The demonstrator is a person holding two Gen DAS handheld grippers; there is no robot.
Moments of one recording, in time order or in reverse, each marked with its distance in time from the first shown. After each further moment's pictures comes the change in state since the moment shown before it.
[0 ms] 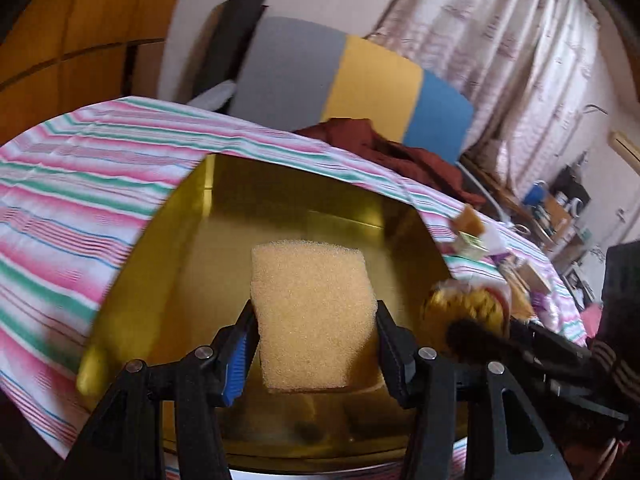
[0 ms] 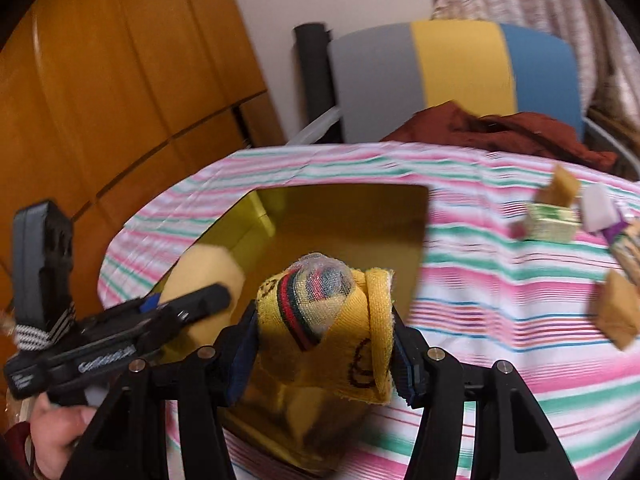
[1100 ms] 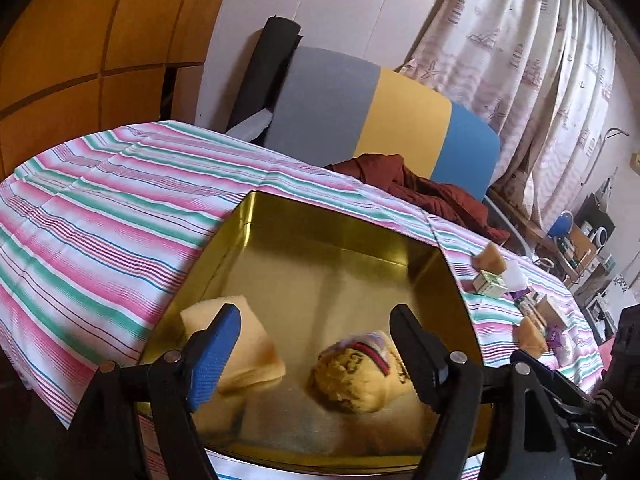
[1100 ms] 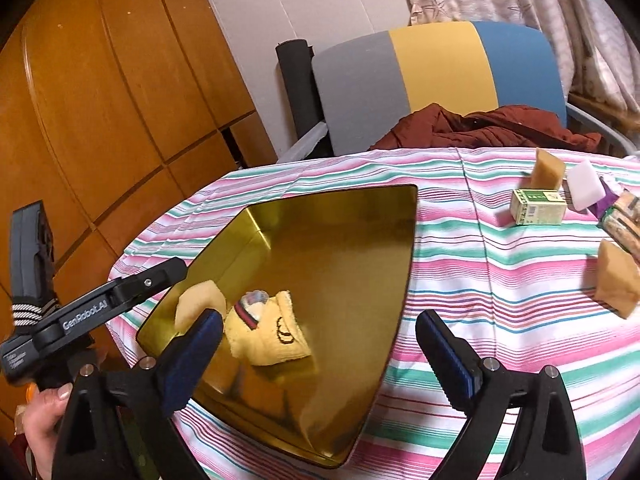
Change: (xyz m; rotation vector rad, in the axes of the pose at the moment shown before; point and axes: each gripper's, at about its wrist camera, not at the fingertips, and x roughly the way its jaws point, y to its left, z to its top) left arm -0.030 0.001 0.008 -0.049 -0.115 0.088; right arm -0.025 -0.019 -0.012 0.098 -0.106 -0.053
